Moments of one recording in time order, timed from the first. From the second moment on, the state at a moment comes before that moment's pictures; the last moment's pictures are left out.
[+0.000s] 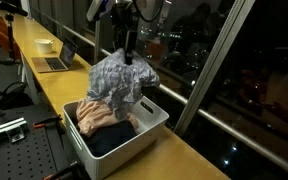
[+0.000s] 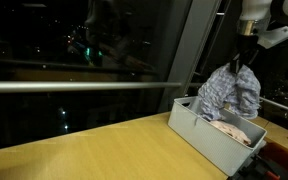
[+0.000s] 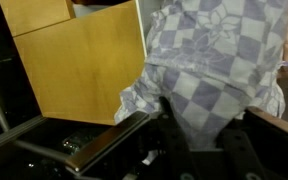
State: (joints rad) arm 0.08 0.01 0.08 -1.97 -0.56 1.88 0.42
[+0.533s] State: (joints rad) arm 0.06 0.13 0.05 -1.99 -0.41 2.18 0.30
